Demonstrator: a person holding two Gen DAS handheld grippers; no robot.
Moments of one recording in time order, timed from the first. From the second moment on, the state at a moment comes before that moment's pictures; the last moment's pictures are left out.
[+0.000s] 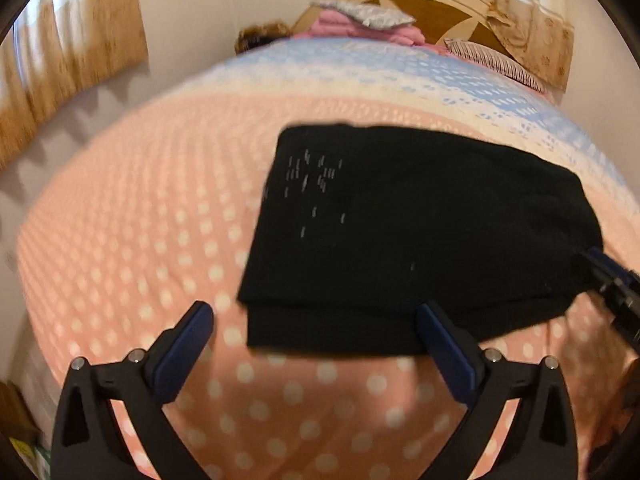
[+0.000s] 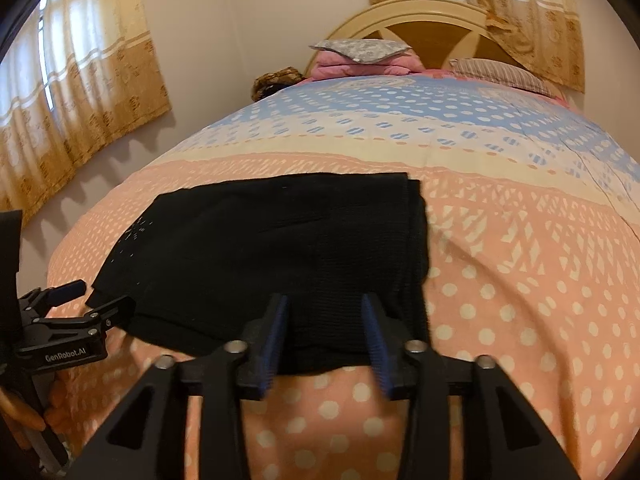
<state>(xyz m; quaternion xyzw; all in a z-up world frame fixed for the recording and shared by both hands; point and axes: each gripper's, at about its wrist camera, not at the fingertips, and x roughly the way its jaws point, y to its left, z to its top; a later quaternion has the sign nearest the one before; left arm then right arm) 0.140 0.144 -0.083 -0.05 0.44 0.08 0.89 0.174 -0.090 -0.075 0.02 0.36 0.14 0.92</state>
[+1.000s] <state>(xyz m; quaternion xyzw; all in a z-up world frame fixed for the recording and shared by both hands) 0.030 0.077 -0.007 0.03 0.31 0.05 0.95 0.045 -0.099 -0.019 0.09 0.35 -0.03 0.93</state>
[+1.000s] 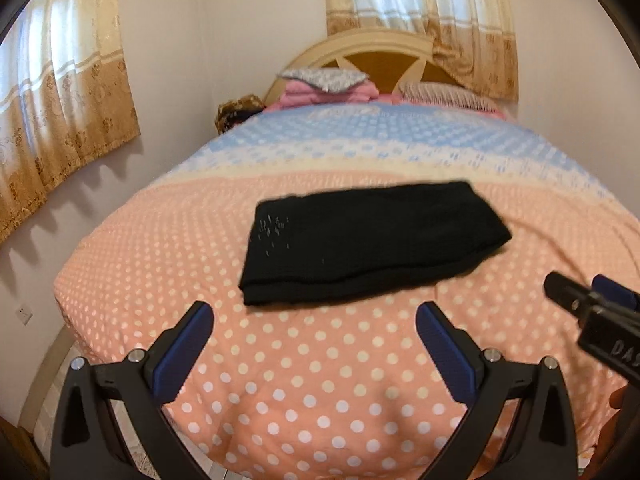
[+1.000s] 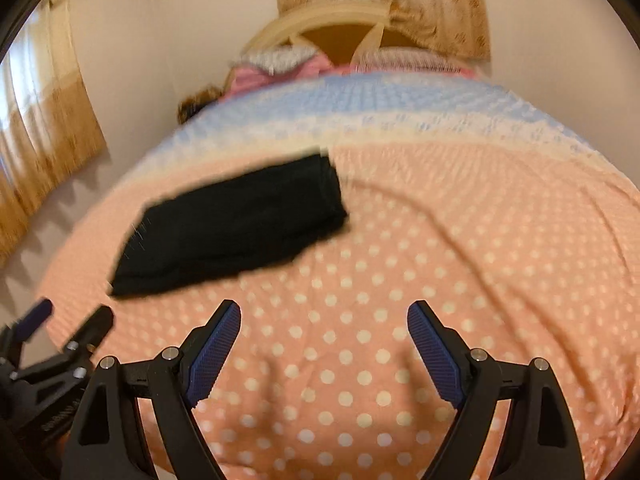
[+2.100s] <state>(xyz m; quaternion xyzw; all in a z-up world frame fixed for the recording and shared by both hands) 0.017 0.066 0.007 0.05 0.28 0.07 0.96 0.011 -0.100 0.012 0.11 0.27 -0.03 0.96</state>
